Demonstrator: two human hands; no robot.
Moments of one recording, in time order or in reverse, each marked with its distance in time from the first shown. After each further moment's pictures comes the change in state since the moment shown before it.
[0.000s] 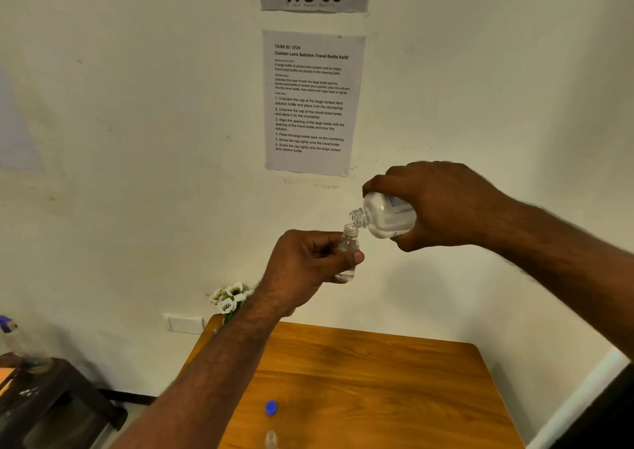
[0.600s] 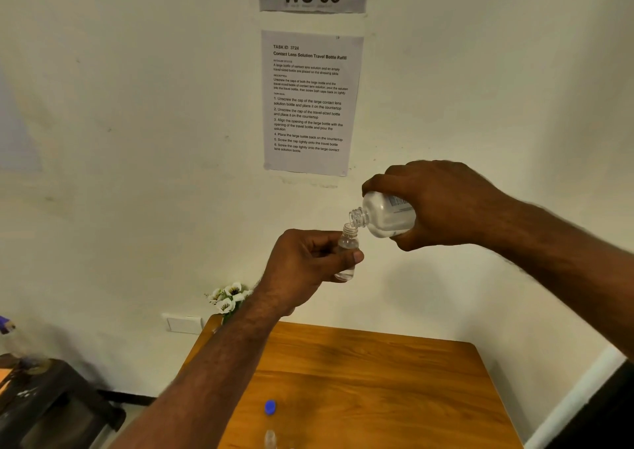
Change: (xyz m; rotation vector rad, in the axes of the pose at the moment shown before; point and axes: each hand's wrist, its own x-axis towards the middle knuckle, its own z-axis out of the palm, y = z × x) left_hand 0.000 -0.002 0.000 0.009 -0.009 0.011; right_hand -0.003 0.000 -0.003 -0.005 0.004 -0.002
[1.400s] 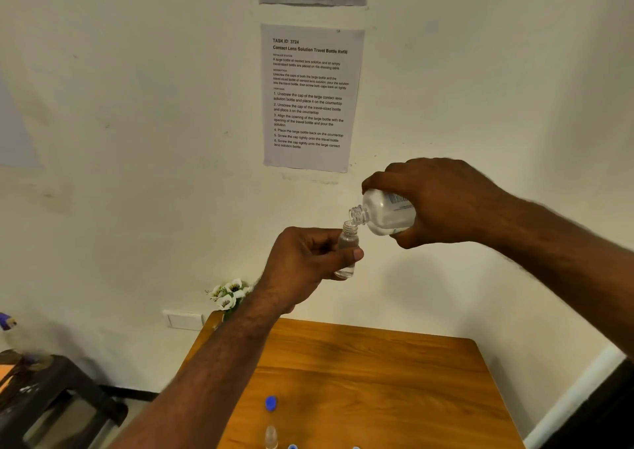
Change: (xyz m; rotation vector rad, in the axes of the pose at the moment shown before) left_hand 0.002 -0.003 0.000 -0.009 0.015 -0.014; right_hand 0.003 0.000 0.004 0.017 -0.013 0.000
